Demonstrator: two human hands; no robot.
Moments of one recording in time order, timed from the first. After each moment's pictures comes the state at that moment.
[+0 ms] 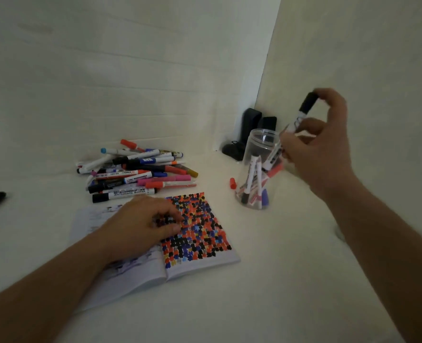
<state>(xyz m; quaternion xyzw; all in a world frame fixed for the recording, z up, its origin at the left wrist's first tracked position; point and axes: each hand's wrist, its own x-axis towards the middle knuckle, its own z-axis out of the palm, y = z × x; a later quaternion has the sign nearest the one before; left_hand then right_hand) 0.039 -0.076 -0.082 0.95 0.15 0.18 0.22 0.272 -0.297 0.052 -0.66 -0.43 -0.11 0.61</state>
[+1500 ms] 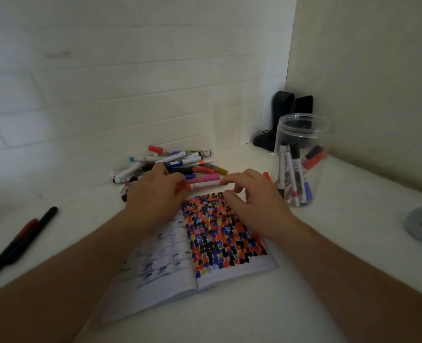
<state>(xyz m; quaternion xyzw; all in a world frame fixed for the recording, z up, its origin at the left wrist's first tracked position) 0.074 -0.026 -0.066 0.91 0.36 0.19 -0.07 0.242 -0.203 -0.078 -0.73 -0.56 -0.03 0.40</state>
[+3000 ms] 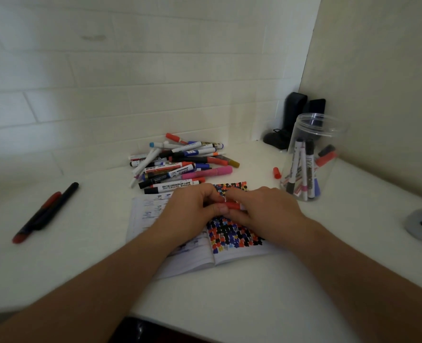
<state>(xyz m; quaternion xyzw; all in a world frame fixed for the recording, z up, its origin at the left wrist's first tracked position) 0.047 -0.096 -0.081 0.88 0.24 0.26 0.31 0.203 -0.224 -0.063 -0.76 -0.63 -0.14 0.06</state>
